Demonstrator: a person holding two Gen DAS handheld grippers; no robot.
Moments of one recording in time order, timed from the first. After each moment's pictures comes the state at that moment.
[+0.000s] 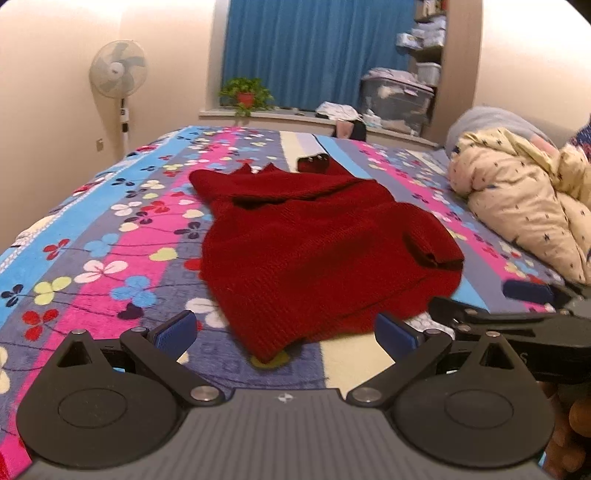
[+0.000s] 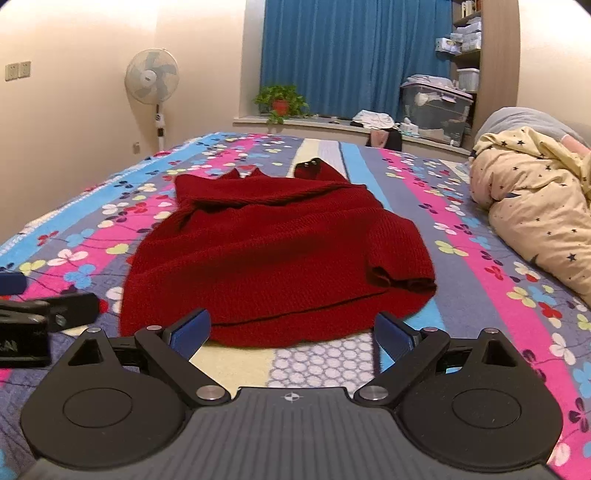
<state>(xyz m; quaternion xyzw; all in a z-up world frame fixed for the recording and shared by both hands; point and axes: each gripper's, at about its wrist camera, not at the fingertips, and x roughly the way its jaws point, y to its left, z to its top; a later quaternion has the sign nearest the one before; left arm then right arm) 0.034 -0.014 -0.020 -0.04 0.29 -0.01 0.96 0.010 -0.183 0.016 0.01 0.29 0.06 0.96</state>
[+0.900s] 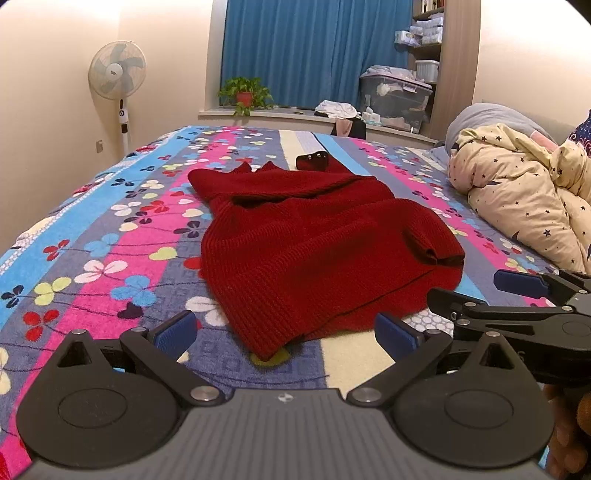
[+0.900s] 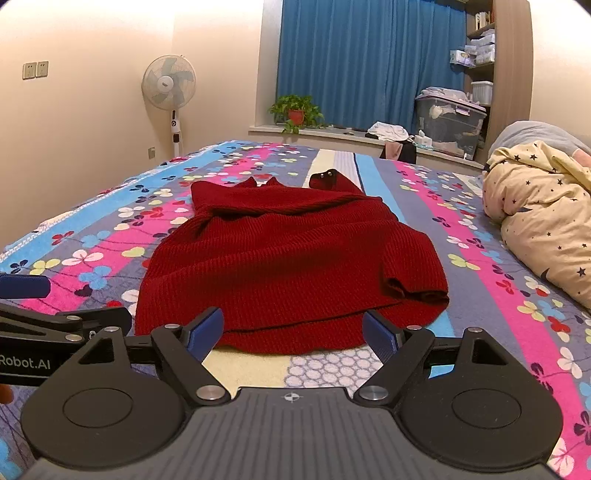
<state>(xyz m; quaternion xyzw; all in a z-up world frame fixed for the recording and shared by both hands) 0.039 -0.013 -0.031 -0.03 0.29 0.00 0.96 0.005 -0.175 0.020 -0.01 0.27 0.07 0.96</state>
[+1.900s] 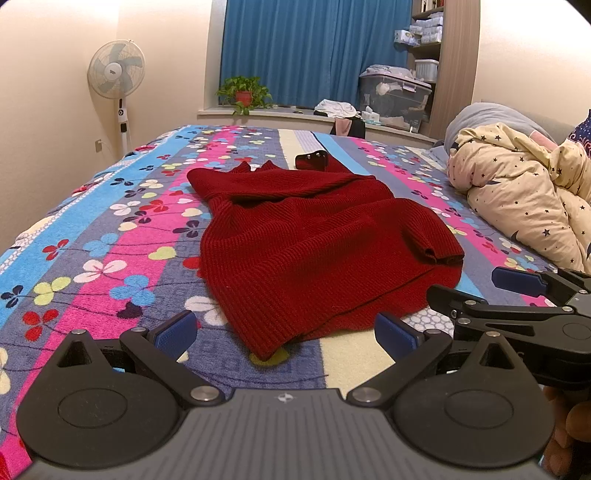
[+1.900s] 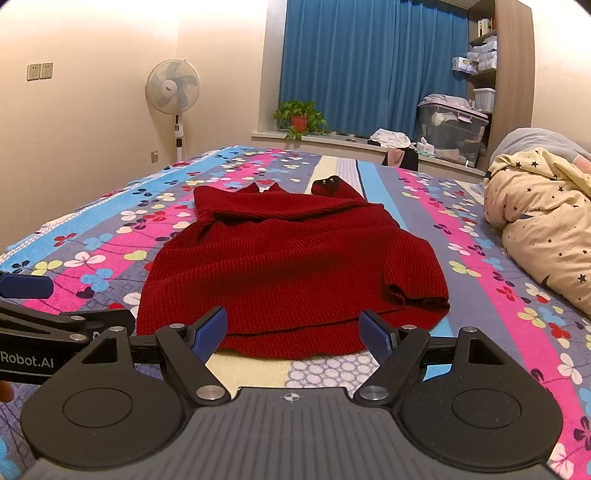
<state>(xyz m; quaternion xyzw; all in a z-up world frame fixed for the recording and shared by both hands) 0.037 -0.013 -0.031 -0.03 0.29 0.00 0.96 0.004 -0.173 0.022 -0.02 0.27 0.07 0.96</state>
